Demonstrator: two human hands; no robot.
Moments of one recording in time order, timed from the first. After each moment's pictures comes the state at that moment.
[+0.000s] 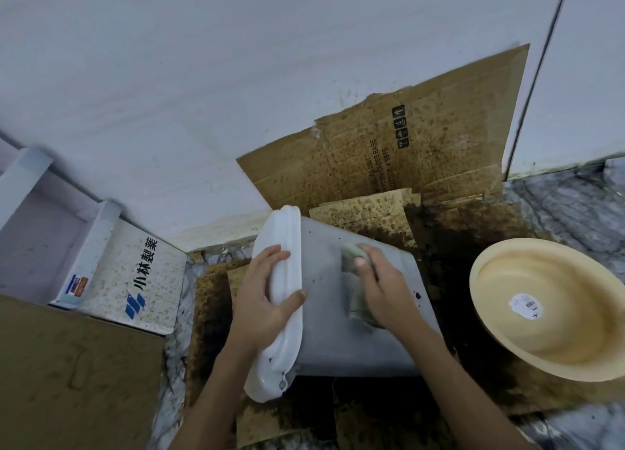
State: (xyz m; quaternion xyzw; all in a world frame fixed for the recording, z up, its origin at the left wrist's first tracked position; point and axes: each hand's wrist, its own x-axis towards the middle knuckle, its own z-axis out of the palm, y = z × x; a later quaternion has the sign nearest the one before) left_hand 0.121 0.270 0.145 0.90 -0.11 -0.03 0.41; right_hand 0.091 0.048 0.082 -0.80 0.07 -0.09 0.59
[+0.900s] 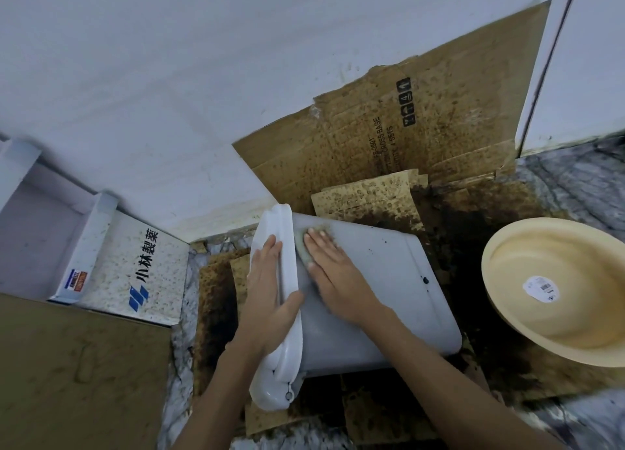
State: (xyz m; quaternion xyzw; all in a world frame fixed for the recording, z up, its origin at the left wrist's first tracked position) left_hand 0.114 0.269 0.133 0.92 -0.12 -0.11 0.35; right_hand 0.128 0.110 0.053 -0.87 -0.10 -0.03 0.48
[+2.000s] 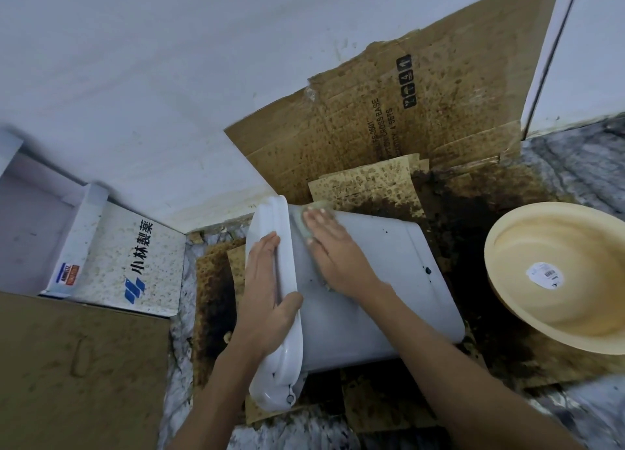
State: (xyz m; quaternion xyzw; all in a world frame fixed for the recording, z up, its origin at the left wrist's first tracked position) left_hand 0.107 0.266 0.129 0.92 -0.12 -0.09 0.36; right_hand 0.150 0.101 0.050 -0.87 -0.08 -0.06 0.49
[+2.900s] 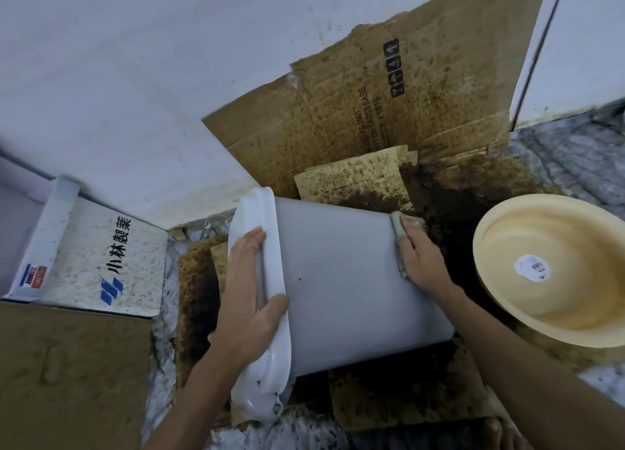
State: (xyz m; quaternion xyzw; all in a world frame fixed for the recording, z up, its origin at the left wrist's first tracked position) left_hand 0.102 0.256 0.134 0.91 -0.14 -0.08 0.38; right_hand 0.120 -0.033 -0.063 -0.85 0.19 -0.01 0.50
